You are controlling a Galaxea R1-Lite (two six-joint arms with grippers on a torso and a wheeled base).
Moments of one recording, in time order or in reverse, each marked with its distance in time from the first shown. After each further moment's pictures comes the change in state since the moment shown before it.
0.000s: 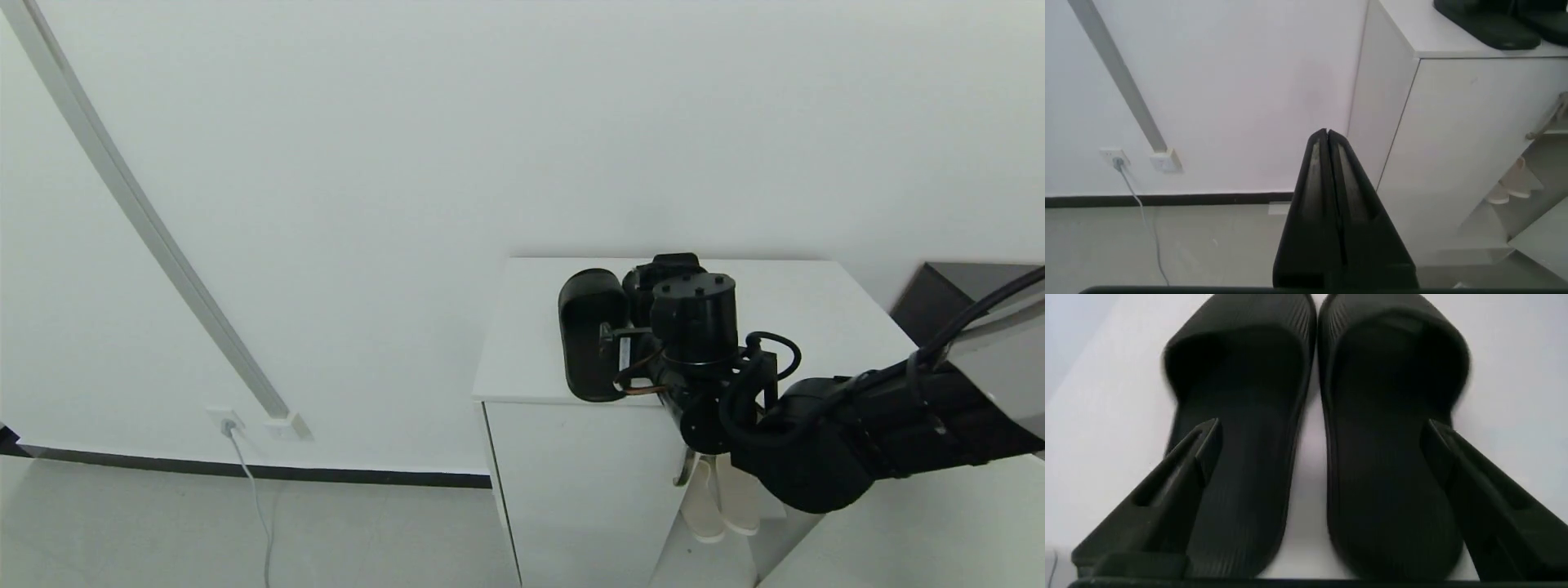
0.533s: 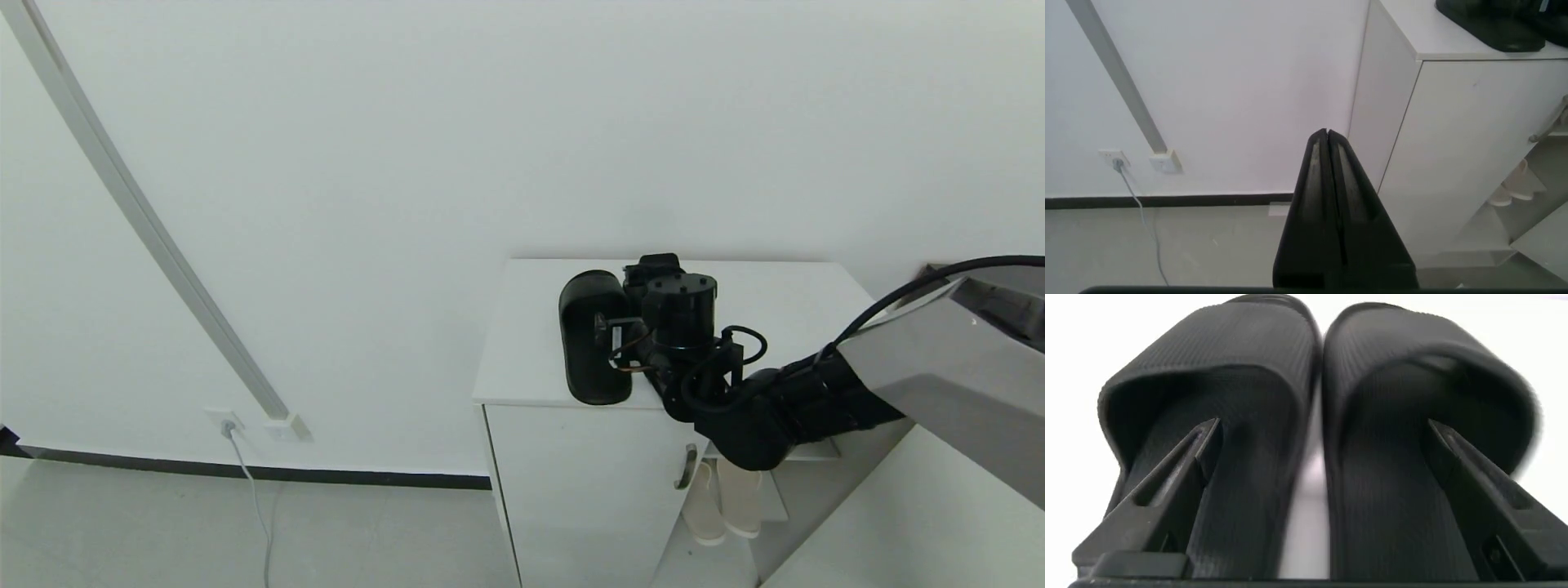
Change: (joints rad) left arm 0.000 0.000 0.000 0.000 0.000 0.000; right arm -0.099 0.168 -0.152 -0.092 0.110 -0.083
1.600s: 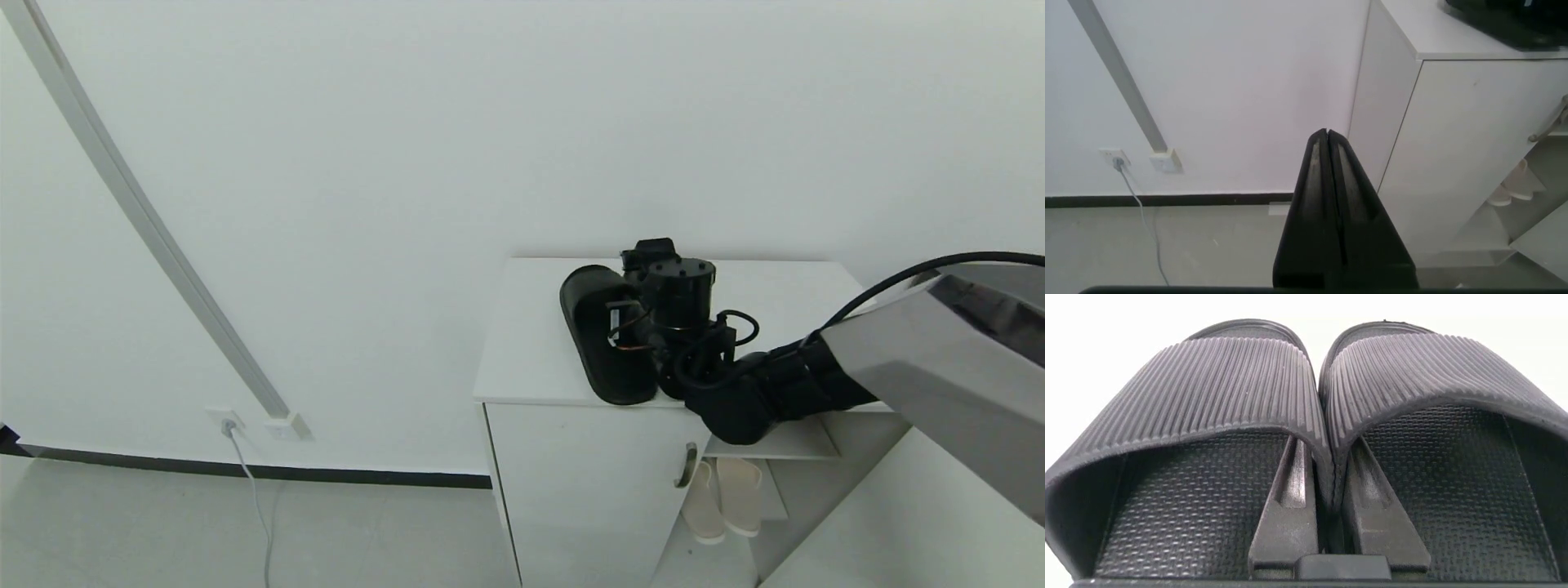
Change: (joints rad) left arm 0.000 0.000 0.000 0.000 0.001 -0.001; right arm -0.025 0.036 -0.102 0.008 0.038 -0.054
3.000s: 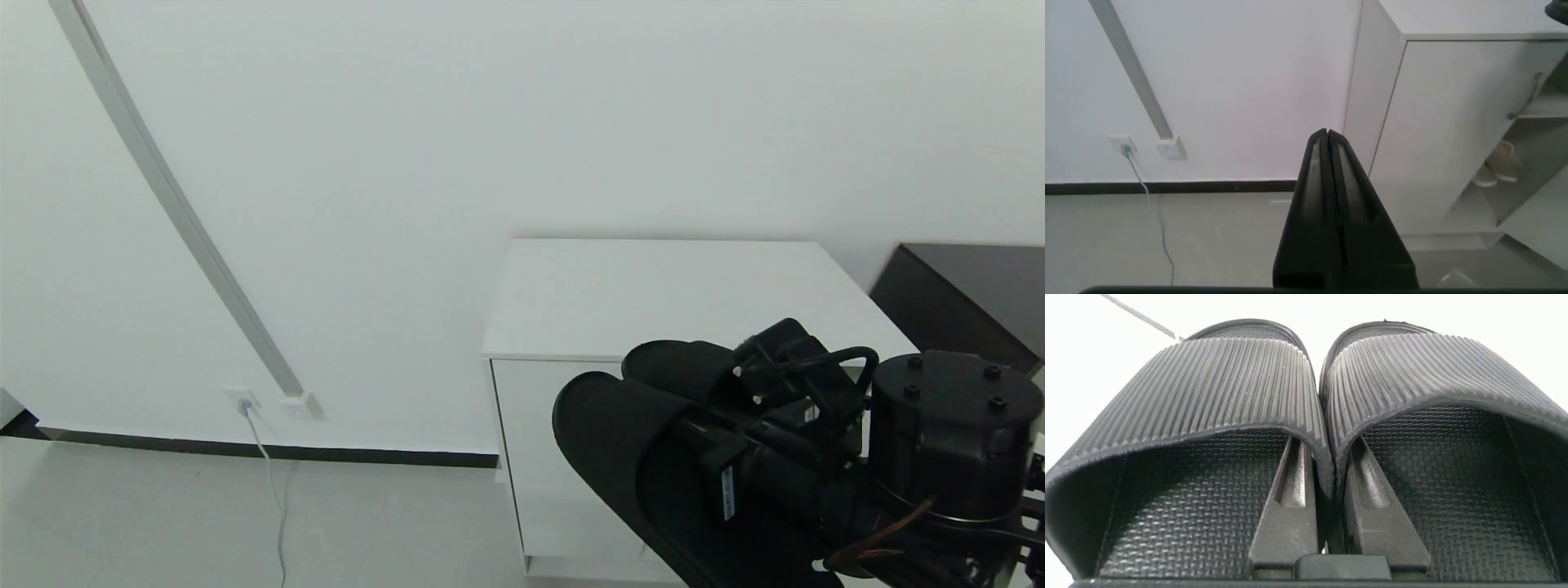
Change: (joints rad) left arm 0.000 0.000 0.000 0.000 -0.001 0.000; right arm 0.246 -0.656 0.819 -0.006 0.211 0.007
